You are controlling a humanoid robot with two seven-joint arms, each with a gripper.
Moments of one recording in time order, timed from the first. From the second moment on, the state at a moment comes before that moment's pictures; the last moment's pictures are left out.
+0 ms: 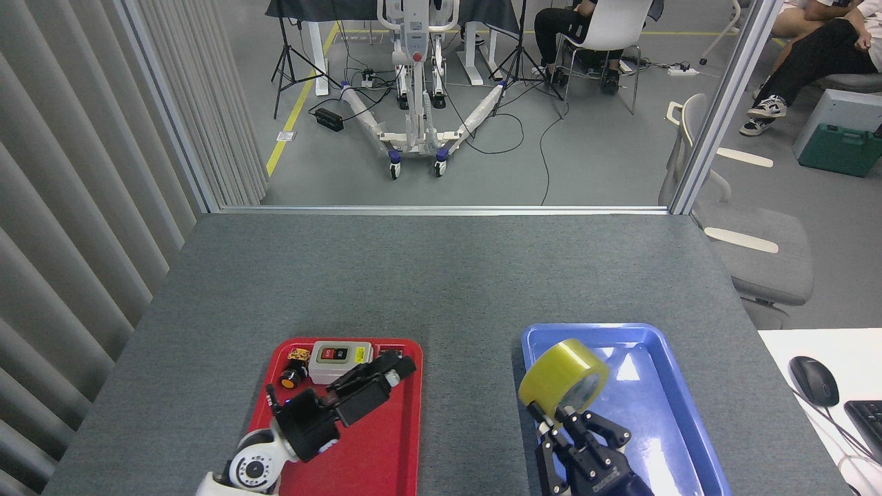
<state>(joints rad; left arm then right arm) -0.25 -0.03 0.04 -1.26 -0.40 -0.79 -0.71 0.14 -0.10 0.12 -1.63 1.40 -0.42 -0.25</state>
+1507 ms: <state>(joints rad) 0.09 0.12 -0.03 -1.70 -1.33 -0.05 0.10 0.04 -0.17 0.06 -1.56 1.27 -0.04 -0.02</state>
